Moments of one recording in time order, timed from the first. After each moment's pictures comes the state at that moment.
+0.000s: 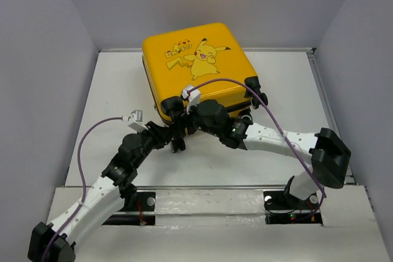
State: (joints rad) left arm -0.53 0.48 0.19 0.15 -0.06 -0.92; right arm 1.05 1.55 1.10 0.14 0.10 0.24
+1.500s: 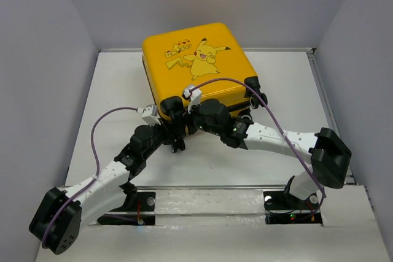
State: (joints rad) left arm -0.58 0.87 0.24 0.38 0.00 -0.77; right arm 1.03 1.55 1.10 0.15 0.04 0.28
